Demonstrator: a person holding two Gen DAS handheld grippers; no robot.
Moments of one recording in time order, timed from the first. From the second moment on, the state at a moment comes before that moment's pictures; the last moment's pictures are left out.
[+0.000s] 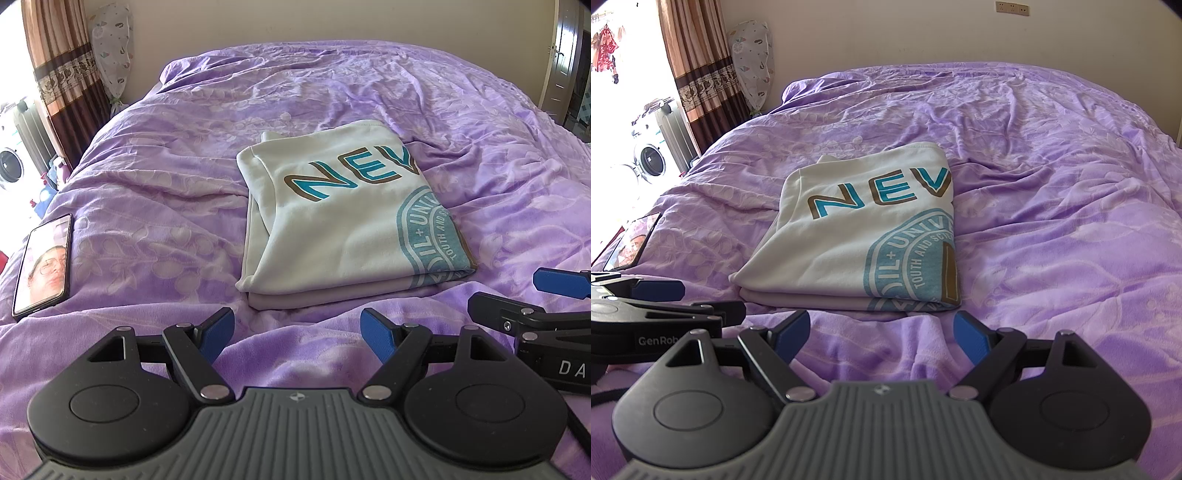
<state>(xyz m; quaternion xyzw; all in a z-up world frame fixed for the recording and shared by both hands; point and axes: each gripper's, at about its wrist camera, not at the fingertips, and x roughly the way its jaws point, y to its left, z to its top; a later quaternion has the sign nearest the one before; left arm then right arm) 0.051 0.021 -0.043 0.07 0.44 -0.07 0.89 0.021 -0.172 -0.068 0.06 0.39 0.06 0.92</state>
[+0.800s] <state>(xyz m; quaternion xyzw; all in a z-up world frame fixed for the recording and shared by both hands) 0.050 0.019 -0.043 0.07 0.44 -0.07 0.89 0.022 -0.172 -0.068 0.06 0.39 0.06 0.92</state>
